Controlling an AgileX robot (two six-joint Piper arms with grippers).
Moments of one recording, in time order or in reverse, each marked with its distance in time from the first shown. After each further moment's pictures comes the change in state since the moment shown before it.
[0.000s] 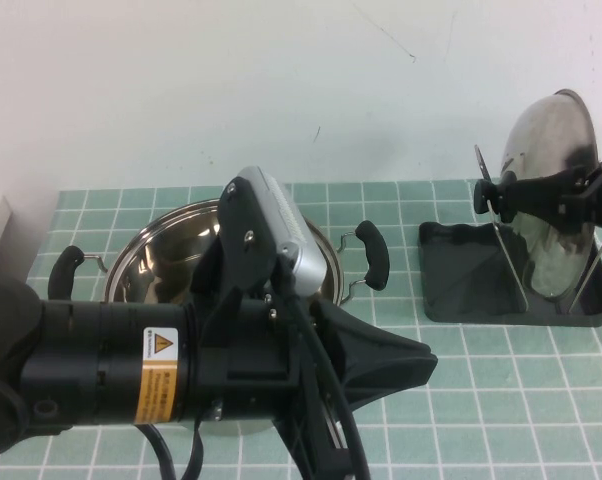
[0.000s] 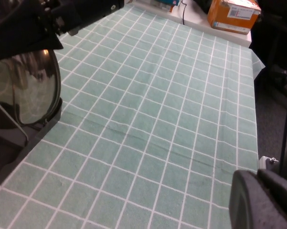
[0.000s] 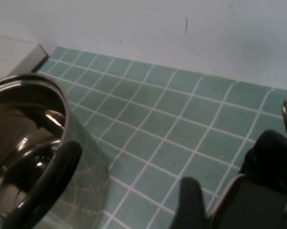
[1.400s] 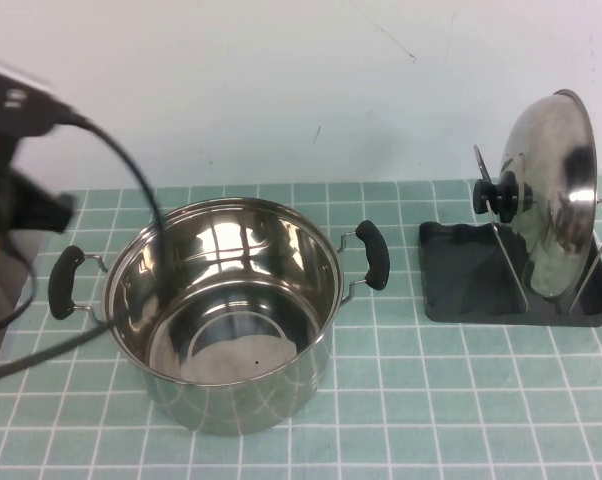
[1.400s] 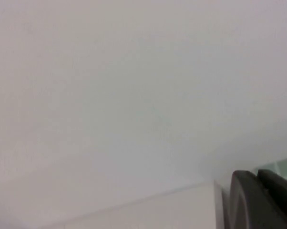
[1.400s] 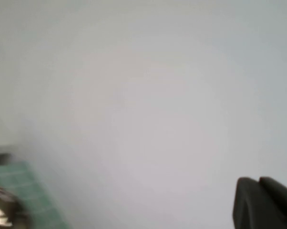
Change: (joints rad) right arm -0.120 -0.559 -0.312 -0.216 -0.169 -0.055; left arm 0.001 -0.078 -0.019 -0.012 1.611 0.440
